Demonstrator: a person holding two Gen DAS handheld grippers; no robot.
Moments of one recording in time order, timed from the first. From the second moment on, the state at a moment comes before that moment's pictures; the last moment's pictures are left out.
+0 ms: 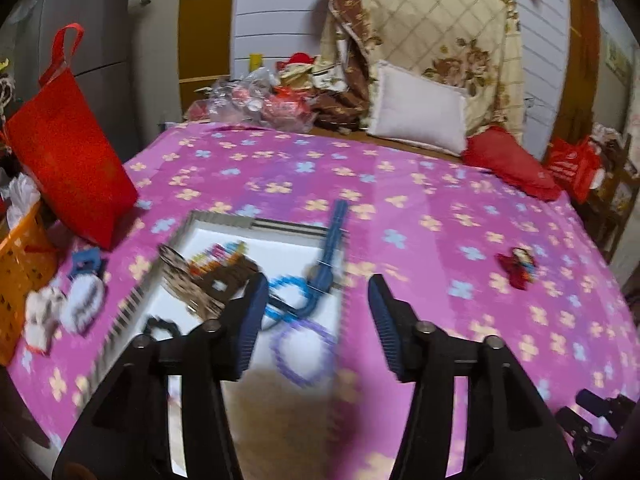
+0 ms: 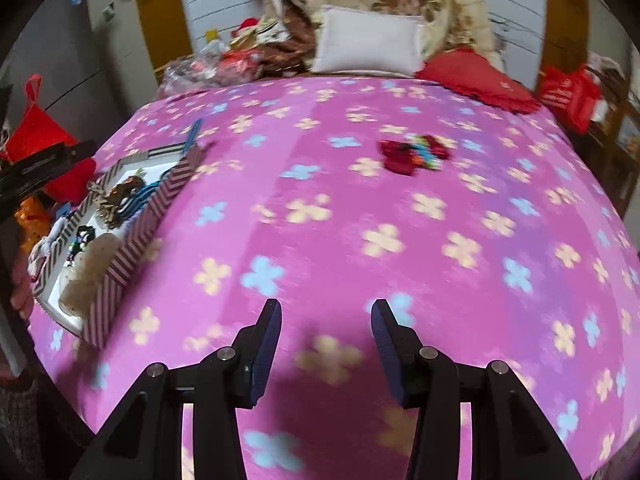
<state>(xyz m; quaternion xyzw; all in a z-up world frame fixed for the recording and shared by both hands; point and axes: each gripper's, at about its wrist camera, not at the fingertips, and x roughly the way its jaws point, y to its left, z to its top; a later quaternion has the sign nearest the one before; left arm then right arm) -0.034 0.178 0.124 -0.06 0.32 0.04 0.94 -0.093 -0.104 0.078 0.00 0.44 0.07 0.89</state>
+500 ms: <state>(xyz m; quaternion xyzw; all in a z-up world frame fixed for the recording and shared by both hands) -0.104 0.041 0.120 0.02 0.33 -0.01 0.94 -0.142 -0.205 0.084 0.08 0.40 0.02 0.91</state>
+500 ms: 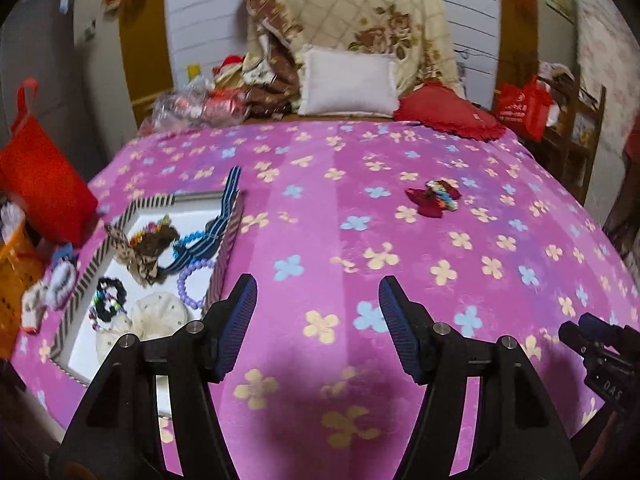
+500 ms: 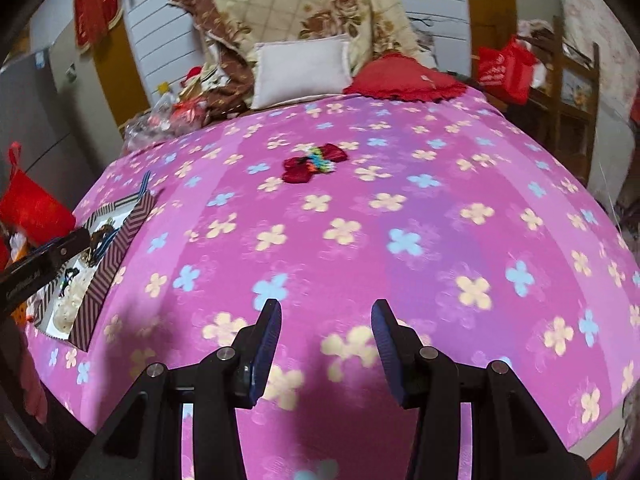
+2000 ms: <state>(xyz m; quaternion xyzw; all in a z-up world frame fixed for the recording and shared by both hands) -0.078 0.032 0.071 0.03 0.40 0.00 0.92 -0.116 -0.255 0.065 0.10 0.42 -0.03 0.90</state>
